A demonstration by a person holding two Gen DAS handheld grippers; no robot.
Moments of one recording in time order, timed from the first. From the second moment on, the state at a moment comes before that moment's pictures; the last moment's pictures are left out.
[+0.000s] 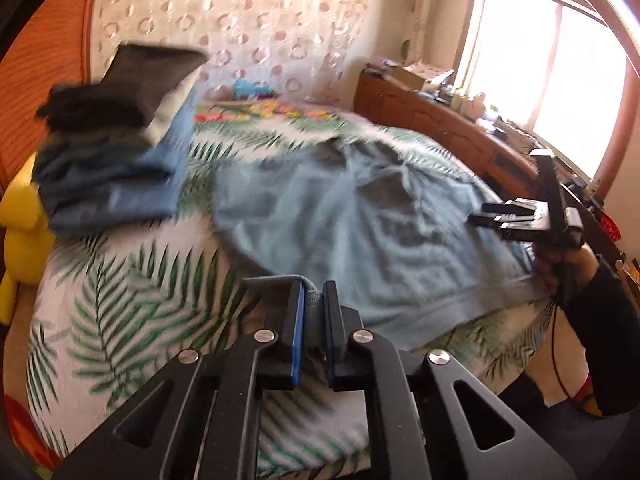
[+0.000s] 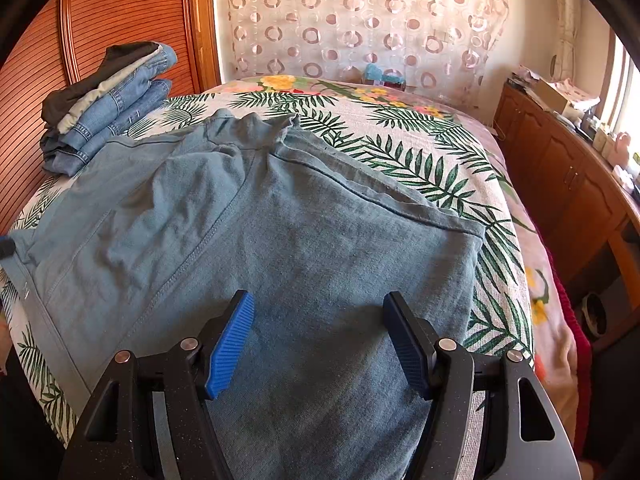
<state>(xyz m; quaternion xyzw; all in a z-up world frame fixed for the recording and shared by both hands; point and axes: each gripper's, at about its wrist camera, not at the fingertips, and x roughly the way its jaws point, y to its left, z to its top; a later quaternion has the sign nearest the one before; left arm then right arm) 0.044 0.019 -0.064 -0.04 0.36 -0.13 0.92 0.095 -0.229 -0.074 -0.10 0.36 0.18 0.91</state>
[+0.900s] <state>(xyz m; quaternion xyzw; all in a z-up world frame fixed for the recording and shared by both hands) 0.128 -0.110 0.009 0.01 0.31 -0.26 0.92 0.100 -0.238 -0.075 -0.07 0.36 0.17 0.91</state>
